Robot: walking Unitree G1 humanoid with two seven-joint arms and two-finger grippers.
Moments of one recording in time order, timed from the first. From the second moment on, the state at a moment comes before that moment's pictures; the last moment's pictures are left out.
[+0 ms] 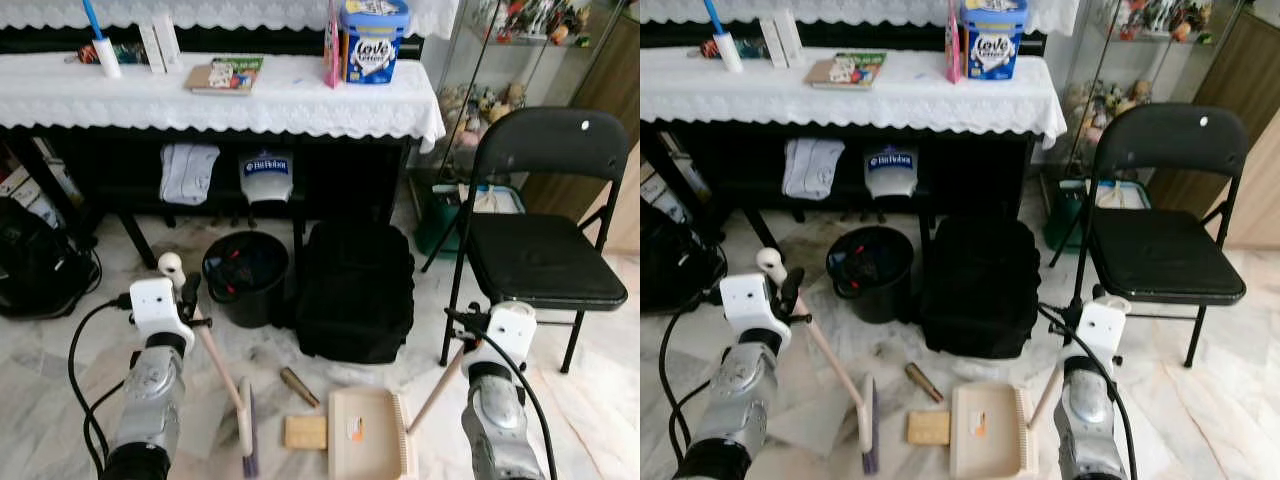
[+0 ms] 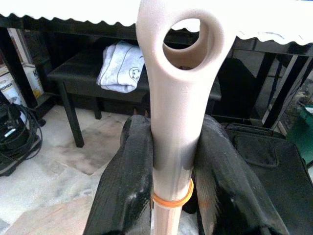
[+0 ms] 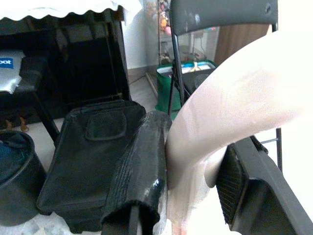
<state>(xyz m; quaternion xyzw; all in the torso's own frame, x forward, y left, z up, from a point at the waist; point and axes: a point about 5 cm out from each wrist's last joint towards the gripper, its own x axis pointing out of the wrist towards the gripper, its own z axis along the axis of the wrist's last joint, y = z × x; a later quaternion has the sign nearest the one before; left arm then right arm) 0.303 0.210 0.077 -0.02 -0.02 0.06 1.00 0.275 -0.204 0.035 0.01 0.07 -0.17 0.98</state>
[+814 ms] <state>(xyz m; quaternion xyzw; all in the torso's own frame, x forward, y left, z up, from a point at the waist) 0.303 0.209 0.076 -0.02 -0.02 0.05 1.00 0.270 -0.203 0.015 0.05 0.10 -0.18 0.98</state>
